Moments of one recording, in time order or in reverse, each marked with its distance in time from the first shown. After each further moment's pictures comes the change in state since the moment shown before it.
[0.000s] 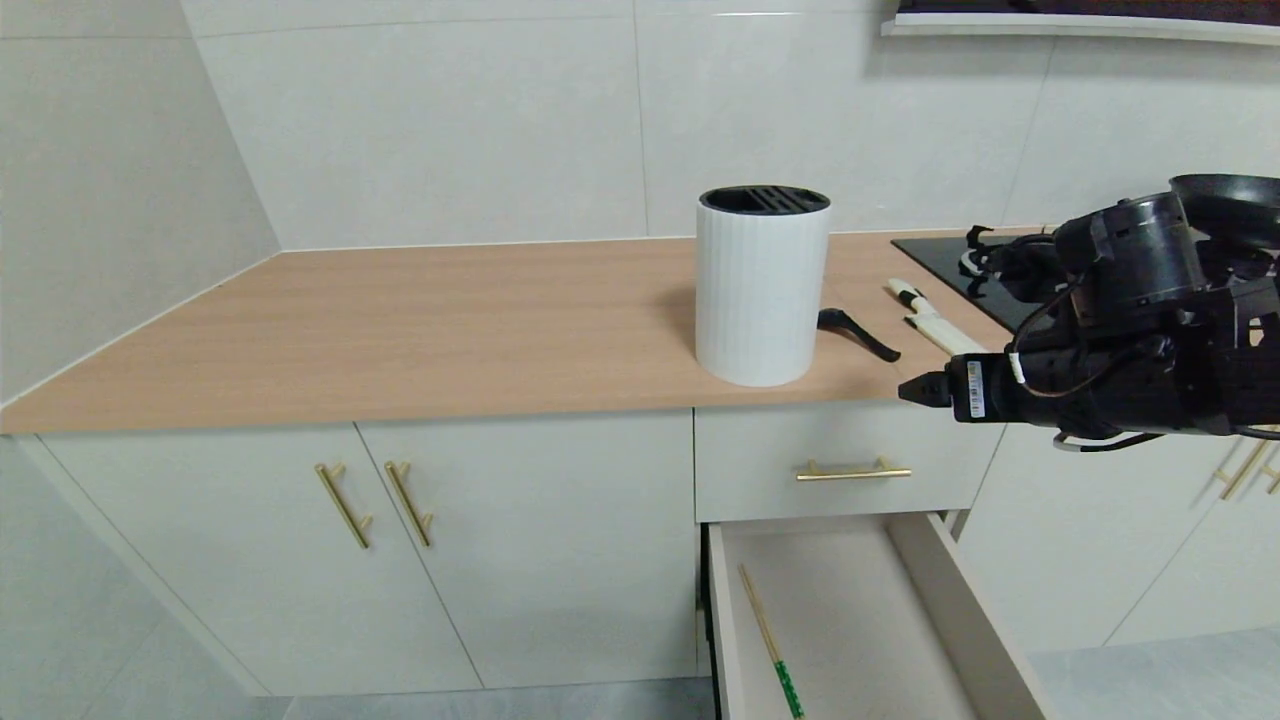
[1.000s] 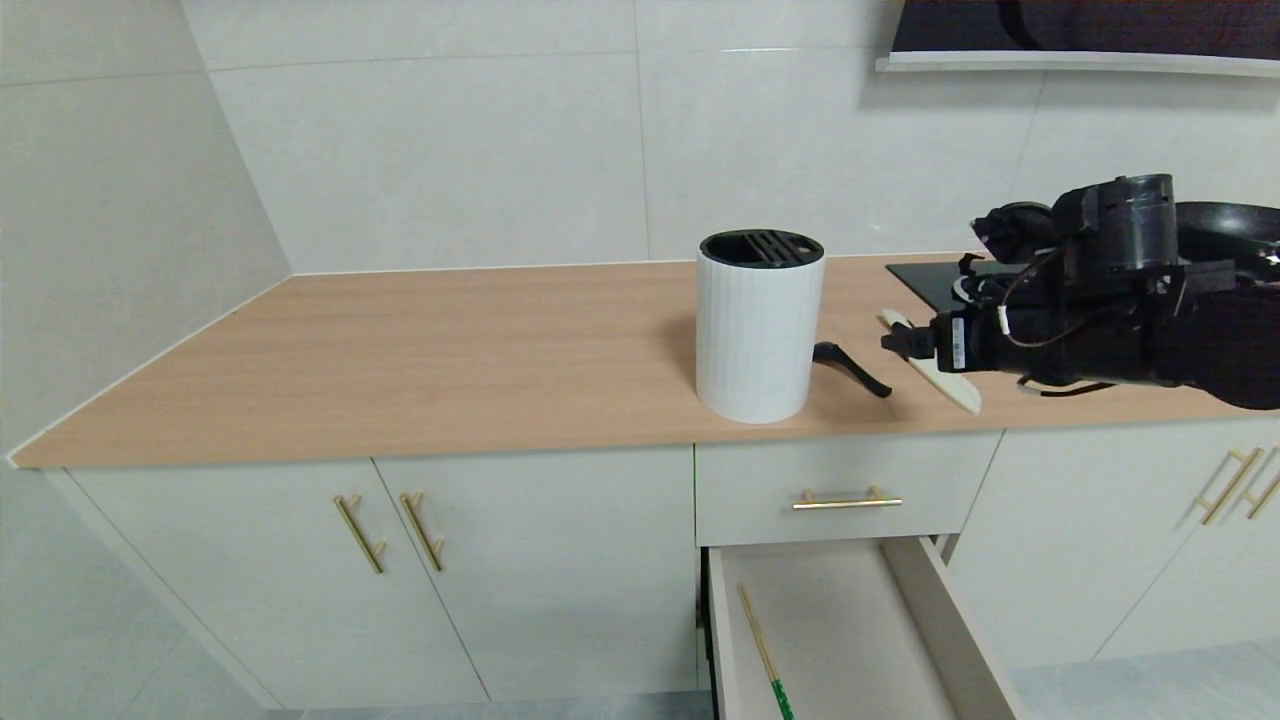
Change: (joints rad) left arm 0.000 0.000 0.000 0.001 0.000 0.000; right arm -0.118 0.132 -0.111 -0.200 0.210 -0.152
